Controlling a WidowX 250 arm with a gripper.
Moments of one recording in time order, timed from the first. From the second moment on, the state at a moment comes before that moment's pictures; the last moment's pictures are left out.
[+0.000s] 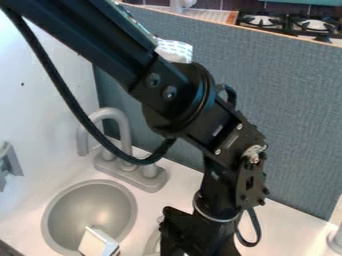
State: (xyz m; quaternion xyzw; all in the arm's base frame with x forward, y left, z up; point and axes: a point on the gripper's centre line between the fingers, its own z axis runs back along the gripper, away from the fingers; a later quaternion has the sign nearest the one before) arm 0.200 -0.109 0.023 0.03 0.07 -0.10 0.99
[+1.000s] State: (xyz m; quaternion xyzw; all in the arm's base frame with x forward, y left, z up) arm 0.217 -0.126 -0.070 0.03 0.12 -0.13 0.98
